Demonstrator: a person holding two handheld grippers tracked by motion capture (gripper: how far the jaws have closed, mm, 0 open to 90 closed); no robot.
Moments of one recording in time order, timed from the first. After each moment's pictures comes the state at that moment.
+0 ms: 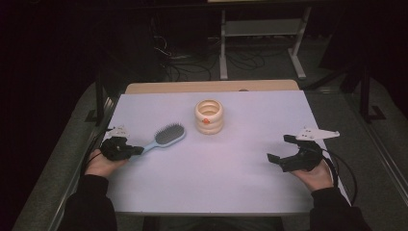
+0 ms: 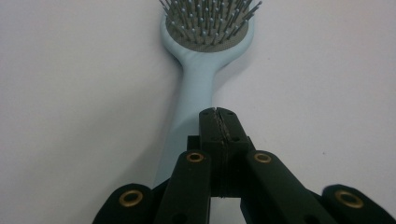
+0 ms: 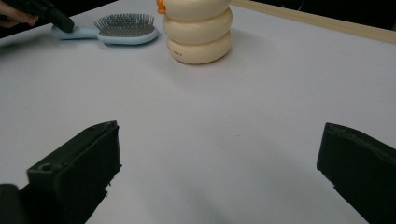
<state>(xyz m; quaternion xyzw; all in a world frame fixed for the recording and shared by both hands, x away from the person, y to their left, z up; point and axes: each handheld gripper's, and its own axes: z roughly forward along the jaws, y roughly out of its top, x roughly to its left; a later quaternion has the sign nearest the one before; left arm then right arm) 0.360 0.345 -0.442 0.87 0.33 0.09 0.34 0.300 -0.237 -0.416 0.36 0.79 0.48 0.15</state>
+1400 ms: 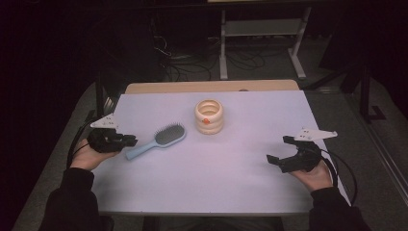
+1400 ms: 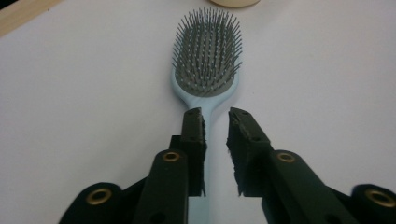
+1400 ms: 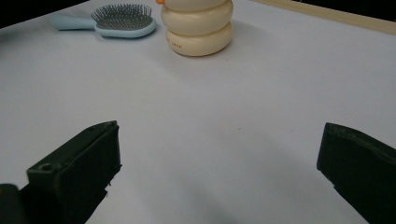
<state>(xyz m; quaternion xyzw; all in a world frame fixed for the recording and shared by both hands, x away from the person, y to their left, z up) 0.359 0.357 -0.388 0.88 0.28 0.12 0.37 0.301 -0.235 -0.419 0.36 0.79 0.47 0.14</state>
